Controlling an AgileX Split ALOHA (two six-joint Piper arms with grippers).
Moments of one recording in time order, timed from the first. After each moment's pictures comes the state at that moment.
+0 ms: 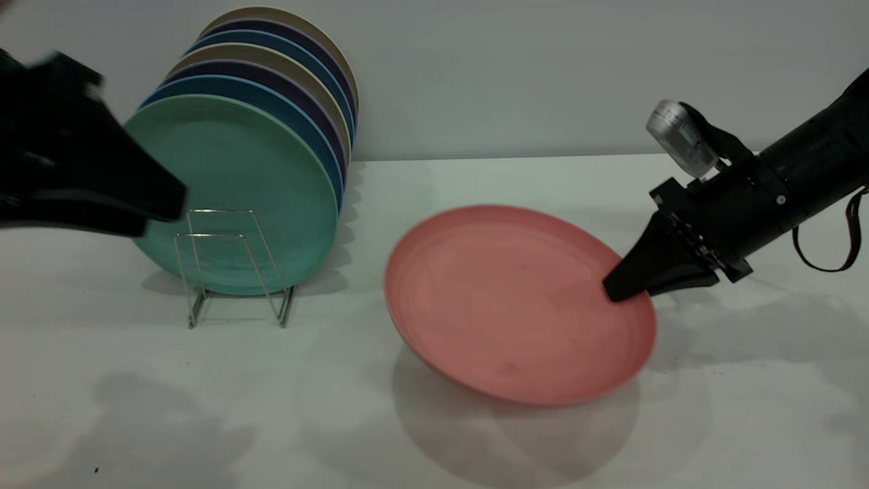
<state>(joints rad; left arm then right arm) -0.07 1.45 -0.64 -1.12 0.48 0.93 0.01 2.35 -1.33 1.14 0.97 -1.14</state>
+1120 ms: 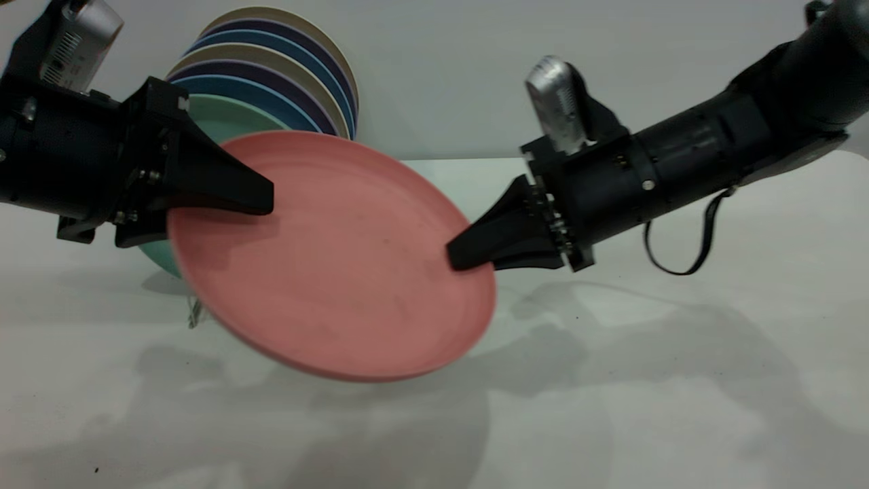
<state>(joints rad) -0.07 1.69 -0.65 -1.64 0.58 1.38 0.25 2.35 -1.33 1.47 1.12 -1.27</state>
